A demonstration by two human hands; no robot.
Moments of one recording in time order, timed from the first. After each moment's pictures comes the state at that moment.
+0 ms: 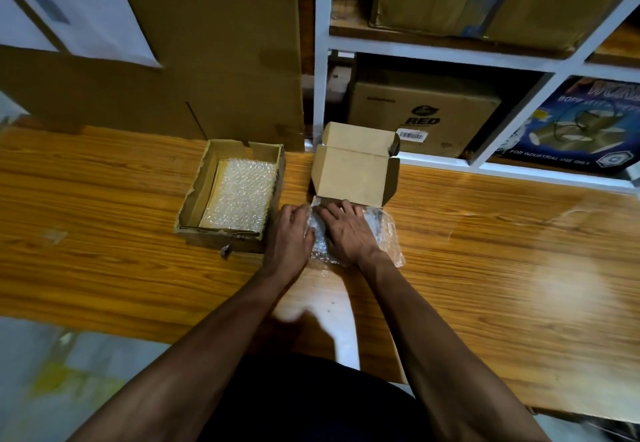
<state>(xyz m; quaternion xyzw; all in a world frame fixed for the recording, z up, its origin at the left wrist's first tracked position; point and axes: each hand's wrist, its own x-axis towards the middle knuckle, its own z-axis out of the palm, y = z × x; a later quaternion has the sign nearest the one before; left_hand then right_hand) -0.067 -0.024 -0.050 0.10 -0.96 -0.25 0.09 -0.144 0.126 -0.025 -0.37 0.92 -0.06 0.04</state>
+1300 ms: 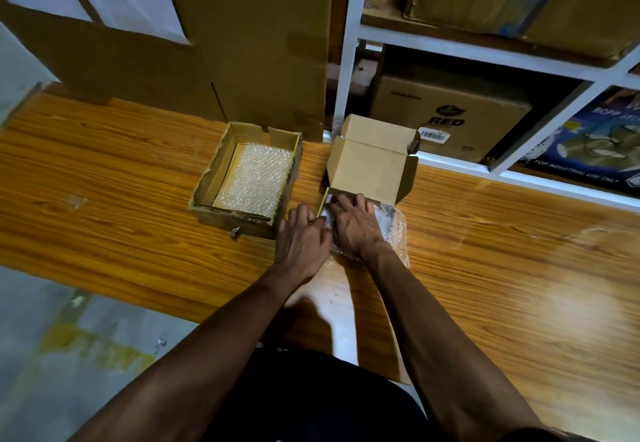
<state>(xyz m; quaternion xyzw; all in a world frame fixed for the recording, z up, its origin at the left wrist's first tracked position) -0.052 -0.003 -0.041 0.14 -0.98 -0.11 0.03 -0.150 0.118 -0.028 -0.36 0.93 -0.03 0.10</state>
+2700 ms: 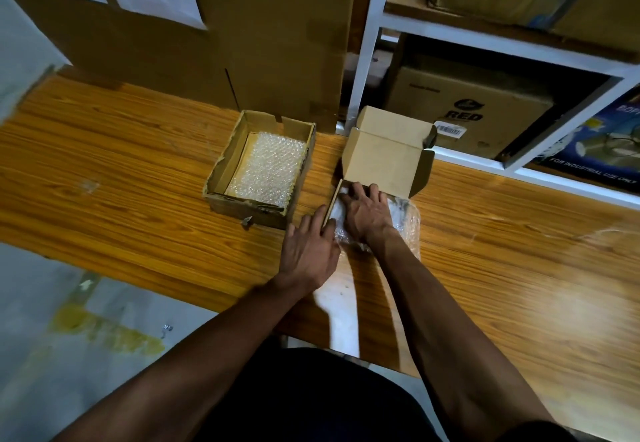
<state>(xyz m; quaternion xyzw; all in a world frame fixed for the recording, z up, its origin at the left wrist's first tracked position) -0.014 -0.002 -0.034 0.07 -1.00 -0.06 -0.03 -0.155 0.103 -0.029 -0.33 0.94 0.06 0.11</state>
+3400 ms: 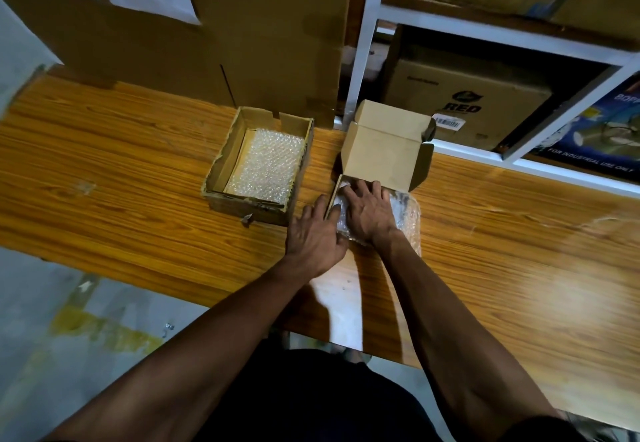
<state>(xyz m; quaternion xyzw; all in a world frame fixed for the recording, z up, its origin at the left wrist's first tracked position) -0.037 -0.001 -0.023 0.11 -0.98 -0.10 -0.09 -0.148 0.113 -0.028 -0.32 0.94 0.01 0.10</state>
